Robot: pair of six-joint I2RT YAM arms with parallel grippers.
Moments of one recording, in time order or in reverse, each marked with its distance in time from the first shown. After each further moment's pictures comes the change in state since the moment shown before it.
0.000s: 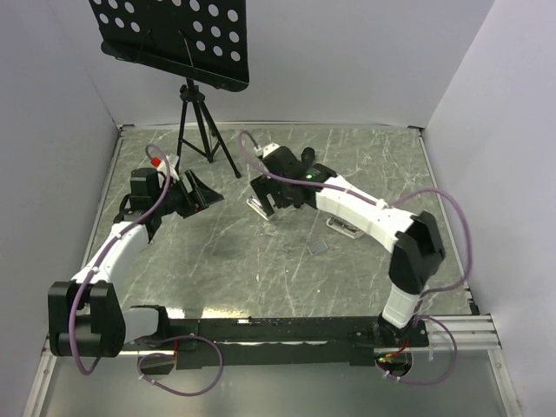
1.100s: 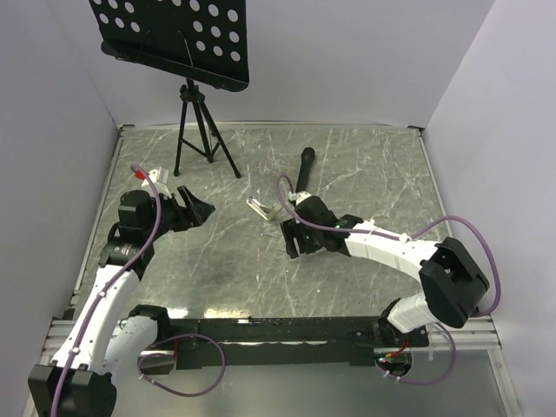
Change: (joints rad) left arm -0.089 -0.416 -0.093 -0.175 -0.280 0.116; right arm -0.018 -0.347 -0.700 0.314 -0.160 0.227
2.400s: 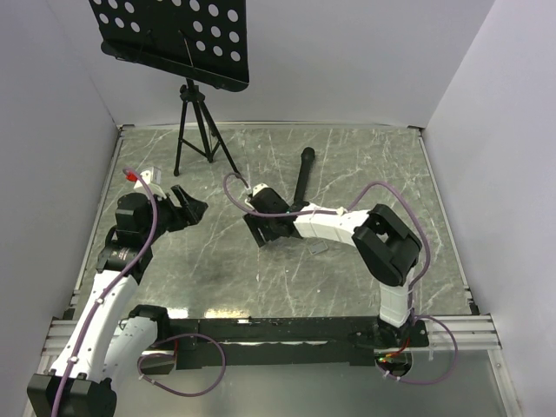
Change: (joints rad) left arm 0.000 -0.053 0.000 -0.026 -0.136 0.003; right arm 0.106 0.457 0.371 0.074 0.120 -0.101
